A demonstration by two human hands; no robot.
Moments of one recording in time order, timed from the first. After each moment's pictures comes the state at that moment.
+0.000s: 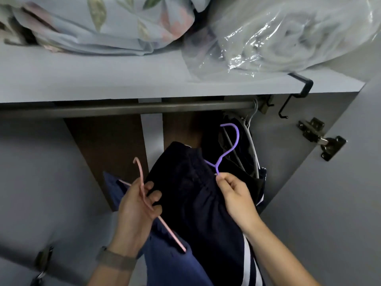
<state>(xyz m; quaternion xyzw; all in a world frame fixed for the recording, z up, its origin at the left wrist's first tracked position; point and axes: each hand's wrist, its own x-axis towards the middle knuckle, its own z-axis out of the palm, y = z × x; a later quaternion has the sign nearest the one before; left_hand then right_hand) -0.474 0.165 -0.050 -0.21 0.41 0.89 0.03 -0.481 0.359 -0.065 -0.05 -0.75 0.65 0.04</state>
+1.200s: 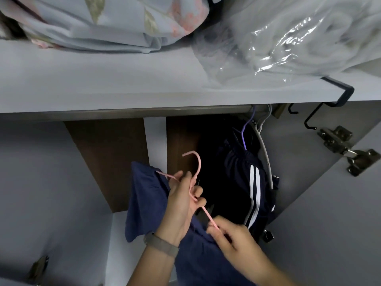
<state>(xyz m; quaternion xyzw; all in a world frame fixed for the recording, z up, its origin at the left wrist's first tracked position) -0.531 0.226 -0.070 -0.14 0.41 0.90 0.08 -0.462 0.369 -0.115 0.14 -0.89 0.43 -0.02</state>
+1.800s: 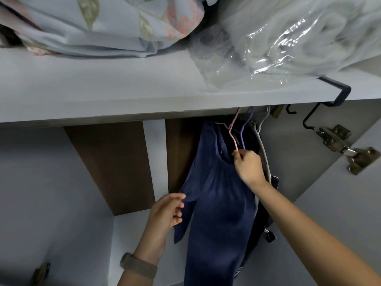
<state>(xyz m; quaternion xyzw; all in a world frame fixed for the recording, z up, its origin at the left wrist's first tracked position) -0.516 0.182 -0.100 -0.15 0.61 0.77 0.11 -0.624 0.411 -0.086 -0.13 -0.91 0.36 0.15</state>
